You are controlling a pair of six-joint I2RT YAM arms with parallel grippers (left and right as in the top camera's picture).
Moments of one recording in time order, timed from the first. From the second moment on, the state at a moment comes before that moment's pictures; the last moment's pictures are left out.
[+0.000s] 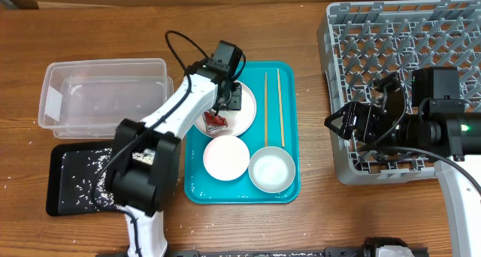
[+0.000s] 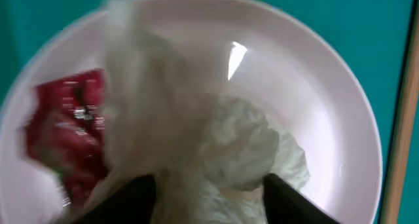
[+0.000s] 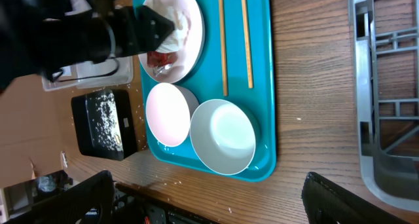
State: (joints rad) left arm -0.40 2.05 1.49 -0.73 -0.04 -0.36; right arm -0.02 1.23 1.31 -1.28 -0.58 0.25
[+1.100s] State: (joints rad) left arm 0.03 1.82 1.69 -1.12 -0.06 -0.37; right arm -0.02 1.23 1.31 -1.29 -0.58 0.25
